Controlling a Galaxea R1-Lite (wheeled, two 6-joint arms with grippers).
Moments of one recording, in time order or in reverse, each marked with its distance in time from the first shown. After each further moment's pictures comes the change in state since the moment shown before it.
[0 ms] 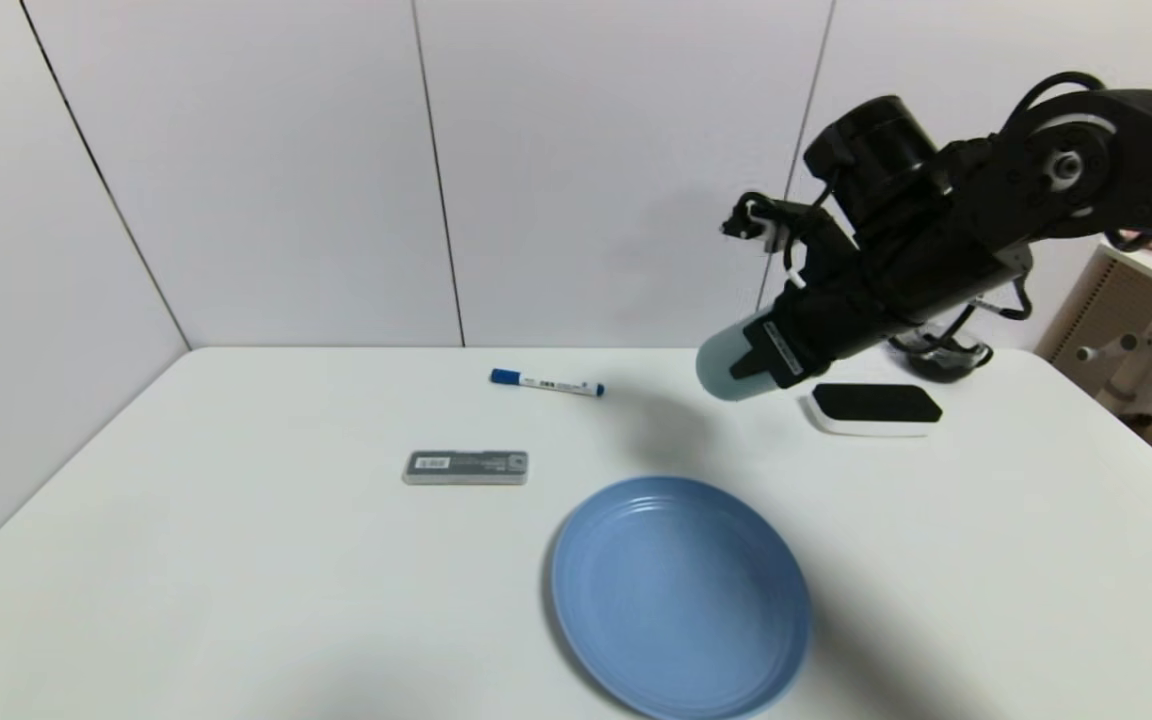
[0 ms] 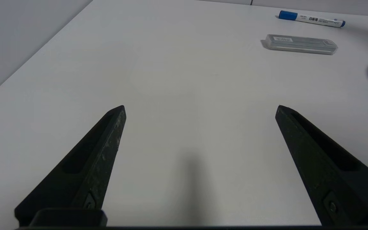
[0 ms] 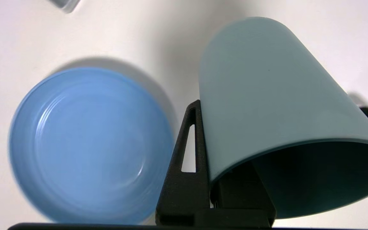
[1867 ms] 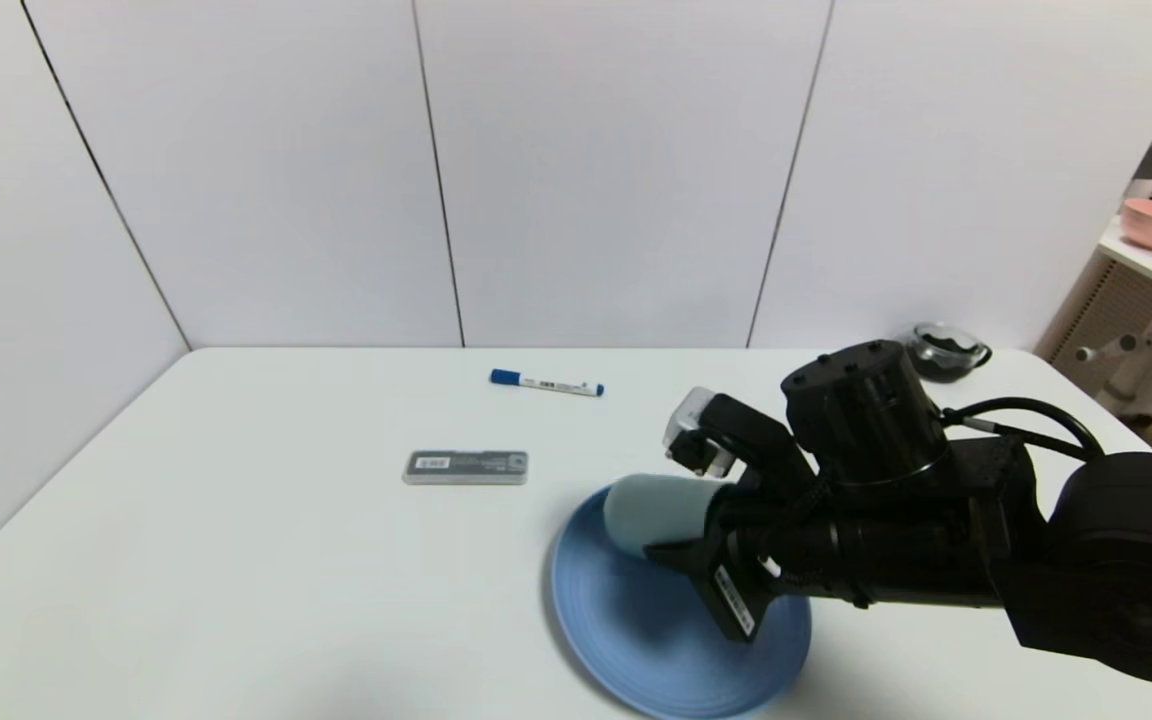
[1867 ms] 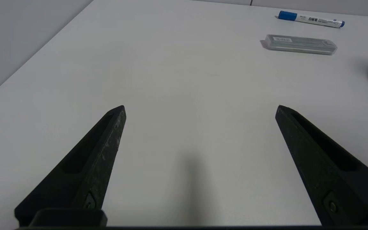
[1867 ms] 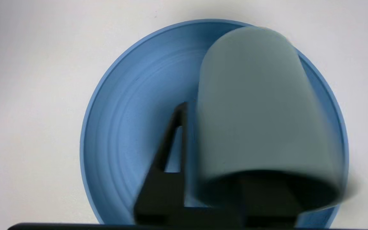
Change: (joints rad) left arm 0.000 0.000 0.000 0.000 0.000 -0.001; right arm 0.288 -0.223 0.972 -0.967 0.007 0.036
